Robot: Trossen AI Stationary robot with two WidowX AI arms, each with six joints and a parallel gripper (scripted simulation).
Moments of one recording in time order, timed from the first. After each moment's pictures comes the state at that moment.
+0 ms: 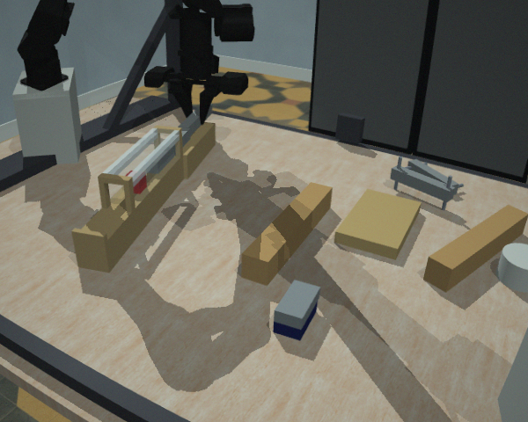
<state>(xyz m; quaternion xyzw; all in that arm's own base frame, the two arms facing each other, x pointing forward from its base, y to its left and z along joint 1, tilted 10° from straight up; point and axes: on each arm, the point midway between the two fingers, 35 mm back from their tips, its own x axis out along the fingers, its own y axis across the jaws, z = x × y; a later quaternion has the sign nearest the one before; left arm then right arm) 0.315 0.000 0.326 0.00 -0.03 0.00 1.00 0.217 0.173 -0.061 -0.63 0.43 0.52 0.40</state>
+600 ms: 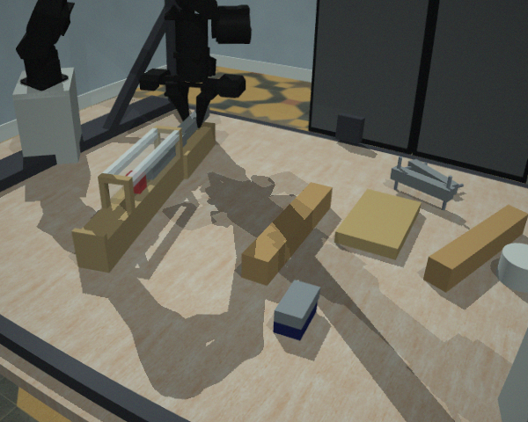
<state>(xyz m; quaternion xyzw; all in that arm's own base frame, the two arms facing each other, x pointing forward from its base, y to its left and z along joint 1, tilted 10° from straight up) 0.315 0.000 0.326 0.00 -0.03 0.00 1.00 0.224 0.153 -0.057 -0.63 0.42 0.51 0.40</state>
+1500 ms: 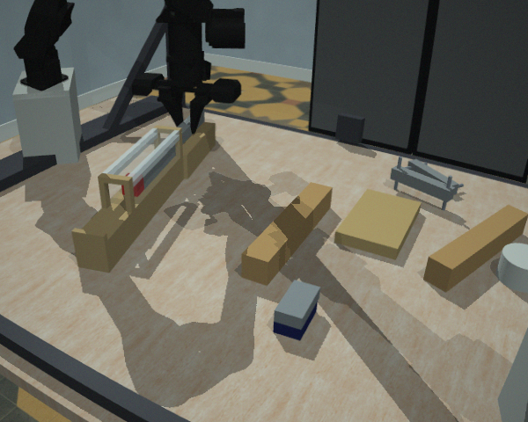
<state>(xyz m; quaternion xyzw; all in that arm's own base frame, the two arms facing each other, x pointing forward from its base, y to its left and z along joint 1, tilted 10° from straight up) 0.315 0.000 0.326 0.00 -0.03 0.00 1.00 0.234 0.123 -0.052 -0.63 0.43 0.51 0.40</state>
